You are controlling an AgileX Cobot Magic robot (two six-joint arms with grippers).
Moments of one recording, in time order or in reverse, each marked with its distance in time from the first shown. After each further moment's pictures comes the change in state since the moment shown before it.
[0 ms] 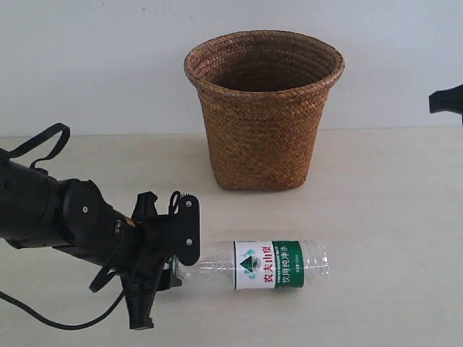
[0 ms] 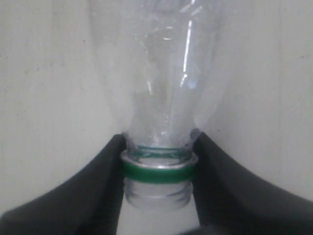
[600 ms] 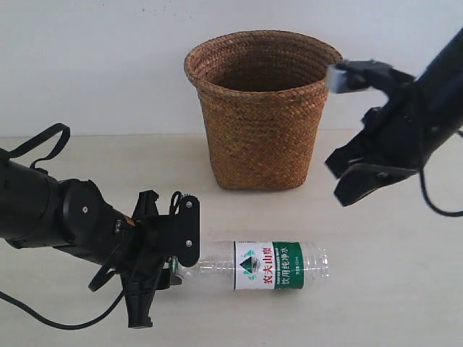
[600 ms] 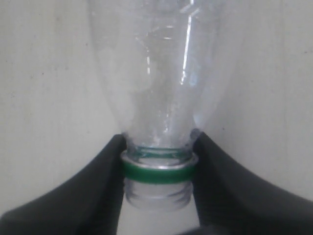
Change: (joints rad) left arm 0.000 0.000 0.000 0.004 -0.010 0.029; right arm 0.296 0.146 -0.172 0.450 0.590 -0.509
